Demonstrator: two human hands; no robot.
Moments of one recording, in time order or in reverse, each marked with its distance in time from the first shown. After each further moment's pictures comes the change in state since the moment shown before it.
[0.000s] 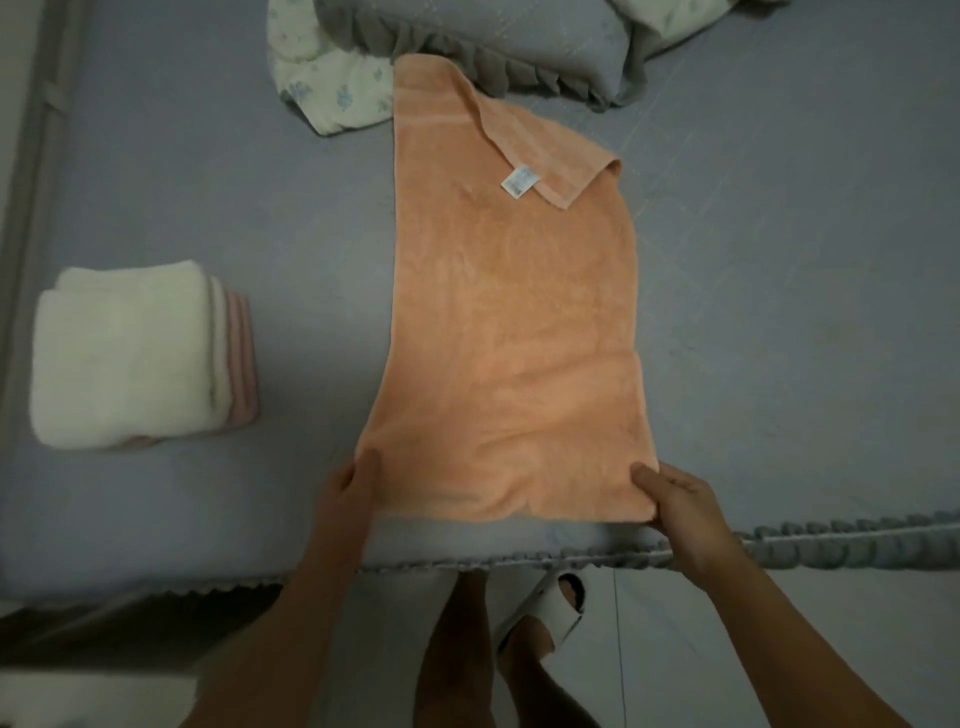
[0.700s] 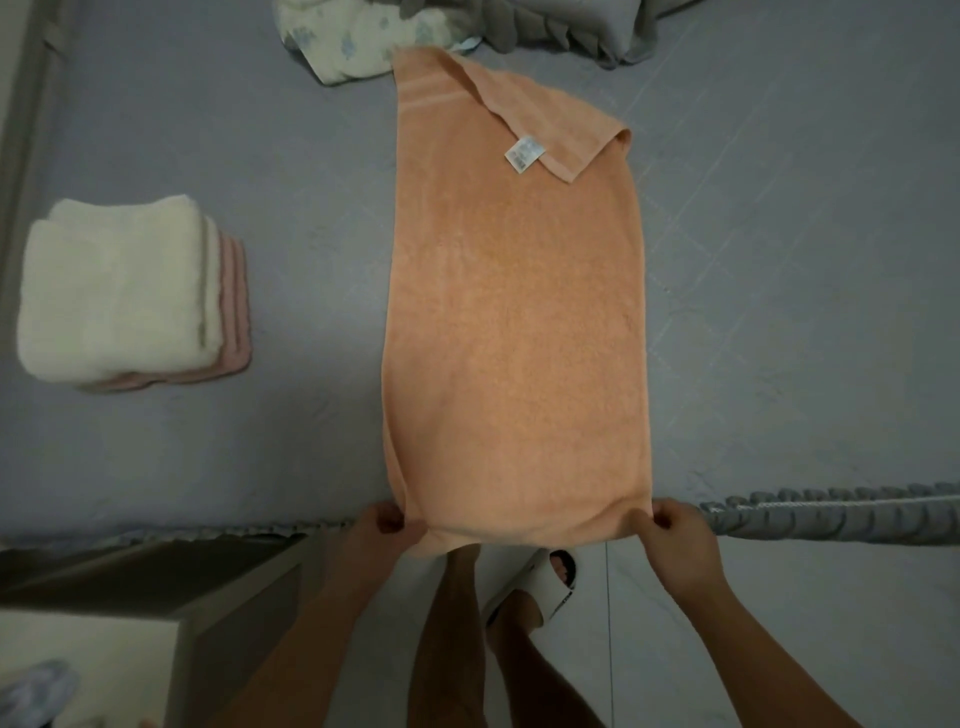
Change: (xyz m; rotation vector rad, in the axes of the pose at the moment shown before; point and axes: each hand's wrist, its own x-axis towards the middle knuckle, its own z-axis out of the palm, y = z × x) left_hand -0.054 -0.102 0.030 0.134 -0.228 -0.293; right_hand -0.015 0.092 -0.026 -0.577 0.100 -0.130
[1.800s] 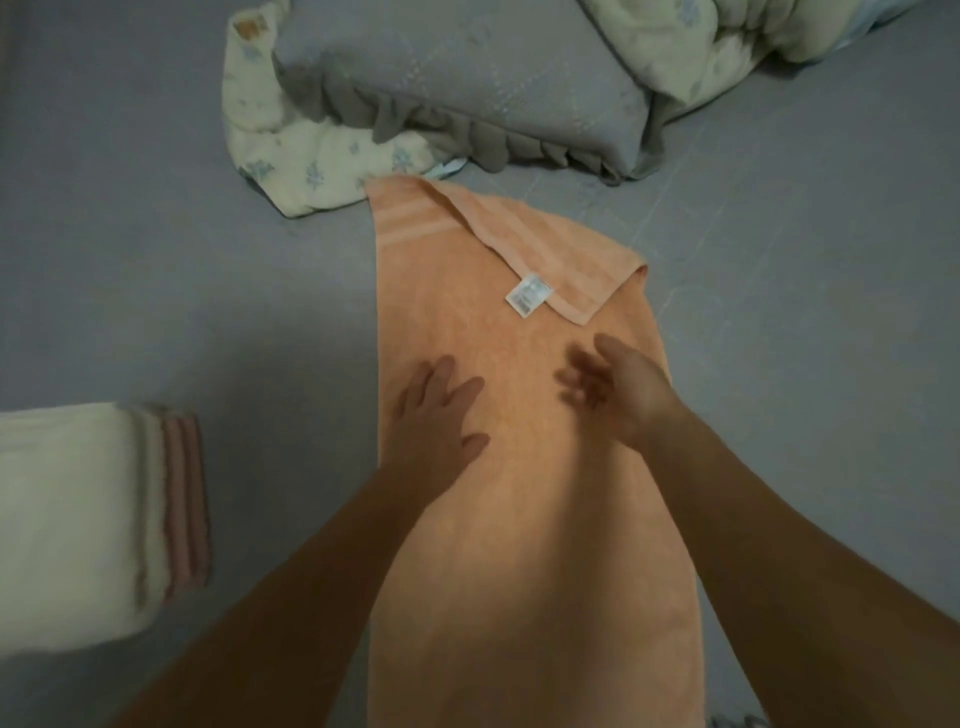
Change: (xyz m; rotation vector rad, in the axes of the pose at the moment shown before) left_hand 0.170 0.307 -0.018 0.960 0.171 0.778; right_hand 0.221 -0.312 -0.020 1.047 -0.202 0.226
